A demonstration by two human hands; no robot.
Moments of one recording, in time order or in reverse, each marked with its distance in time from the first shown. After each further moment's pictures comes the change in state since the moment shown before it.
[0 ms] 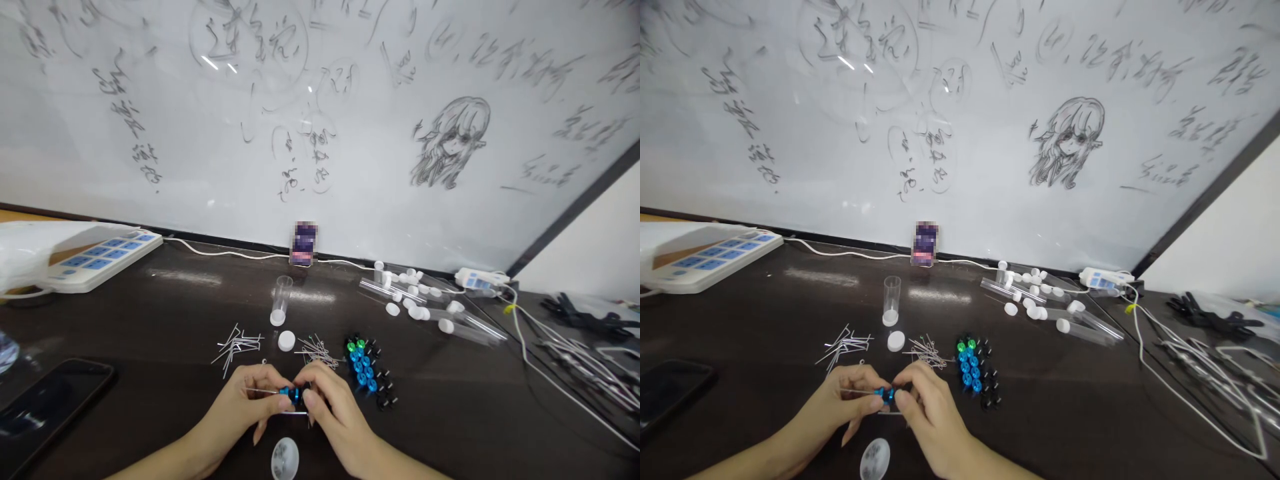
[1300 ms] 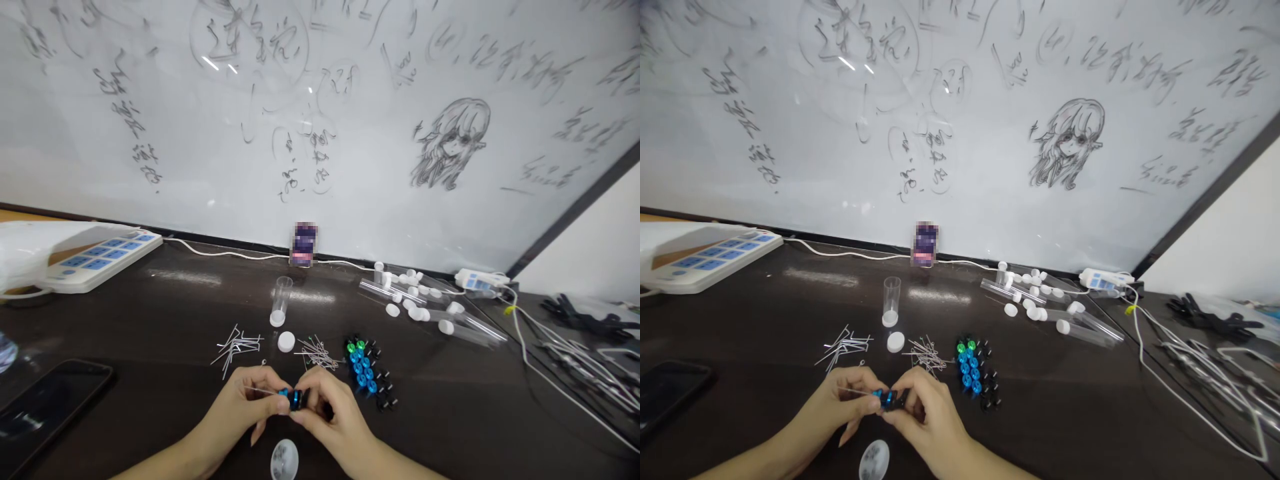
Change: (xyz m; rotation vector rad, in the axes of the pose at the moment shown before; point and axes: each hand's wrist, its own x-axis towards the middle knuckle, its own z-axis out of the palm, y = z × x) left_hand 0.001 -0.003 -0.003 0.001 0.006 0.005; right_hand -0.002 0.008 0.004 0.037 0.024 -0.022
